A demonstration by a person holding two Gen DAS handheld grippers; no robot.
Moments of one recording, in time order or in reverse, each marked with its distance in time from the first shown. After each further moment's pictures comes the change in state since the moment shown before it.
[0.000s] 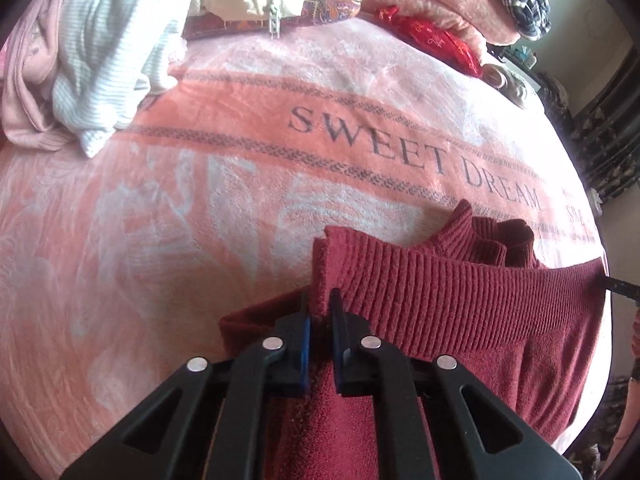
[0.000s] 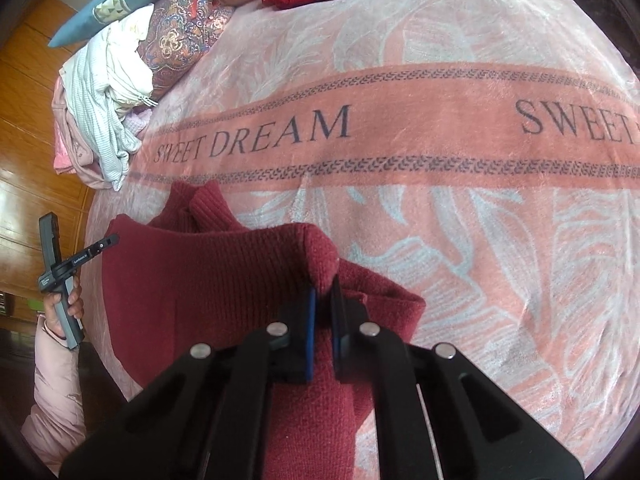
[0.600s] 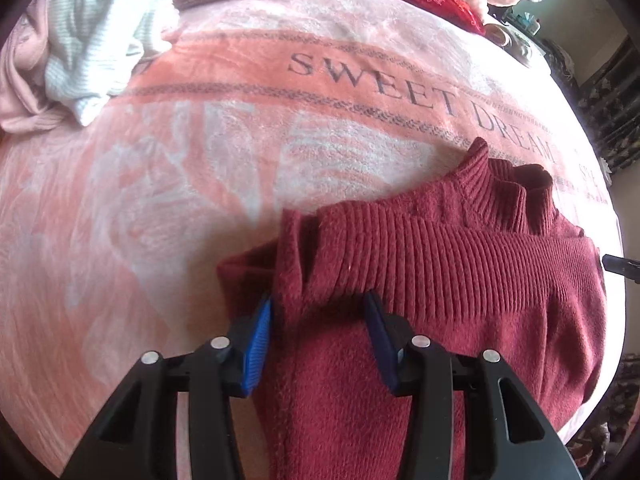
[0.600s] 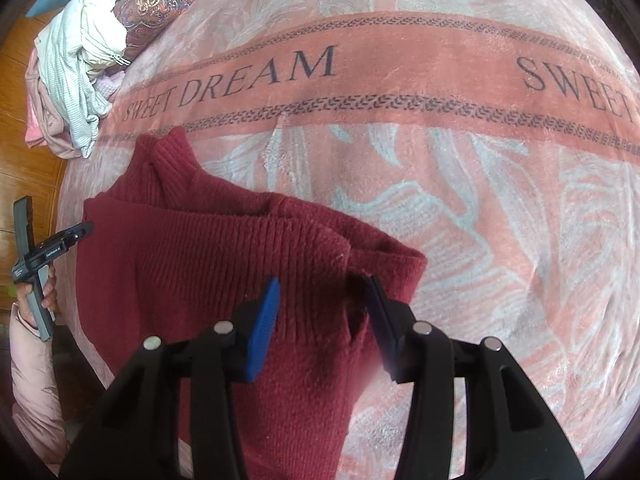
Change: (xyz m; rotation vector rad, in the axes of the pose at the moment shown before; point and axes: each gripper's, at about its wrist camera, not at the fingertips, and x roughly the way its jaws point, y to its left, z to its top) left arm 0.022 -0.006 -0.027 0.064 0.117 0.035; right arm 0.032 0.001 -0.018 -0.018 0.126 -0.070
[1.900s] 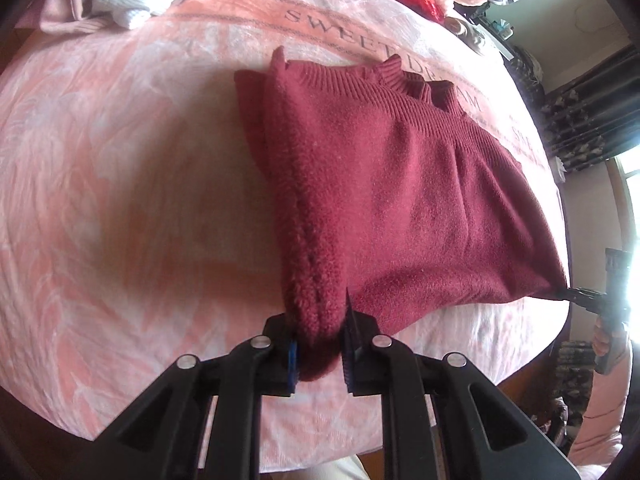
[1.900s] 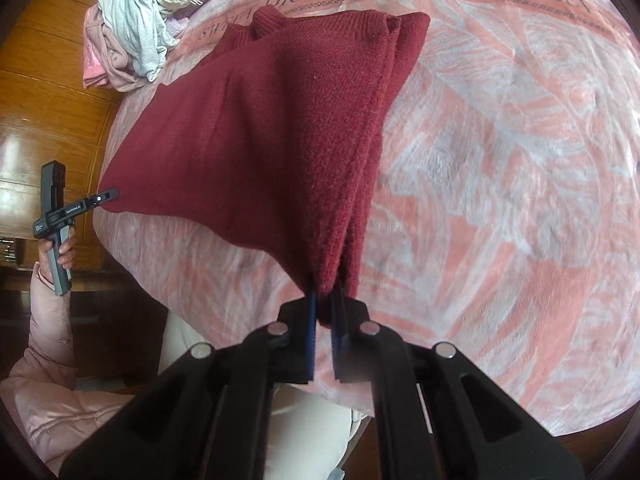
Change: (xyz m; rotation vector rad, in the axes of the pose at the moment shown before) left arm -0.093 0.009 -0.147 -0.072 0.068 -0.183; right arm -0.061 0.024 -0.207 -0.038 0.066 0.128
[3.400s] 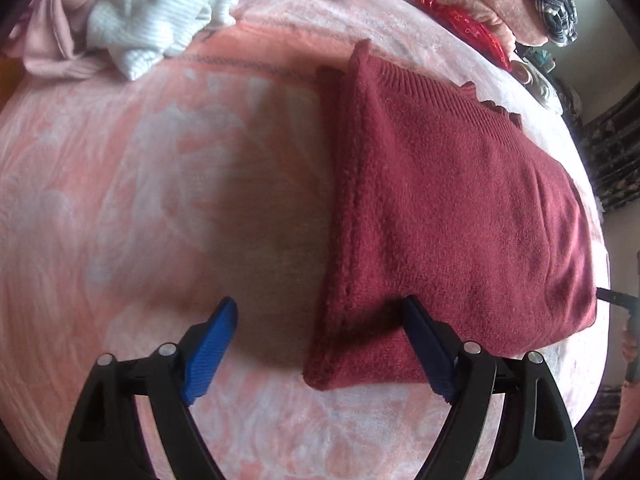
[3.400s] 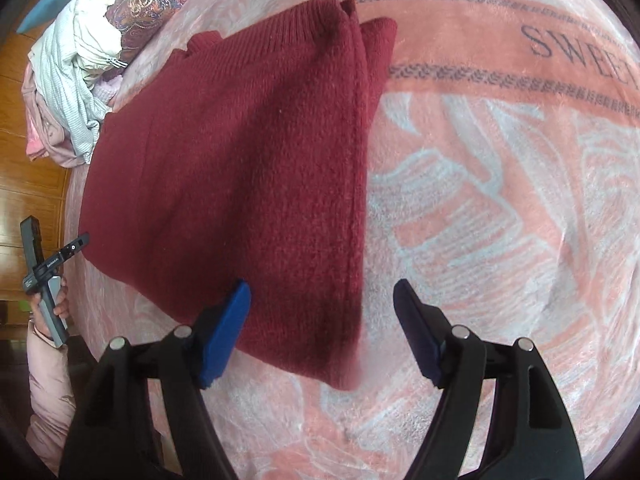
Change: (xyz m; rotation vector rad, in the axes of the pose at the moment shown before) left arm 0.057 0.068 0.135 -0.059 -0.096 0.112; right arm 0.062 -0.034 0.187 0.099 -0.053 -0.115
